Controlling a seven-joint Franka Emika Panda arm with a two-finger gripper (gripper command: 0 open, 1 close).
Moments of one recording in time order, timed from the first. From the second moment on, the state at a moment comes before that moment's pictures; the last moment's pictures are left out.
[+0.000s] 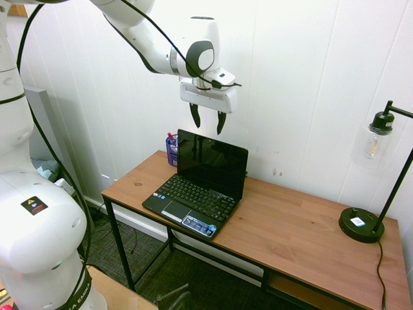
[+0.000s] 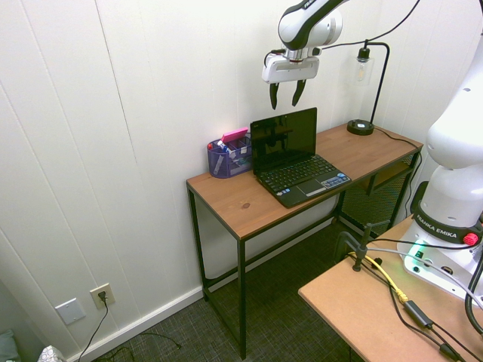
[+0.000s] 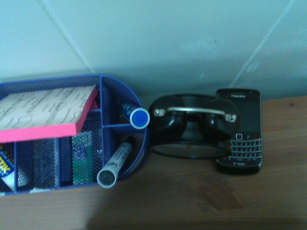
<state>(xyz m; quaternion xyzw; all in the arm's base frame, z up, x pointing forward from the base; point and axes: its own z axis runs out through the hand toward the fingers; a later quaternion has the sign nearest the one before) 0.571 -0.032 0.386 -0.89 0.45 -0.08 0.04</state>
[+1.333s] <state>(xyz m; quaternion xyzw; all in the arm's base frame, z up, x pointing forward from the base) 0.624 -0.032 0.315 -0.88 0.47 -0.01 0.06</state>
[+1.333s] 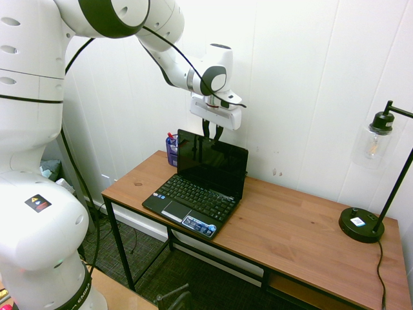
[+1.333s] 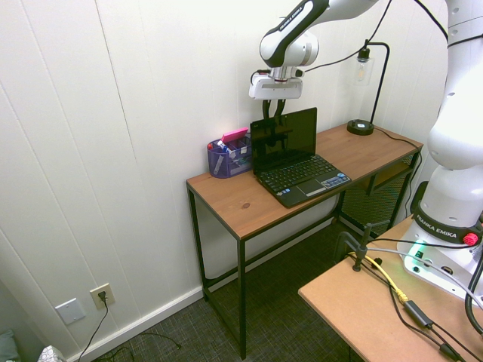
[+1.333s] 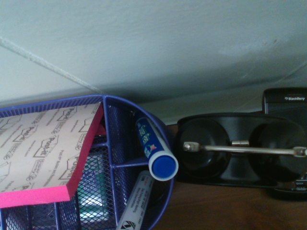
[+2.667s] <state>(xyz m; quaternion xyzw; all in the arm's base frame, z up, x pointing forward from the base) 0.573 -0.032 0.285 -0.88 0.47 0.03 0.05</state>
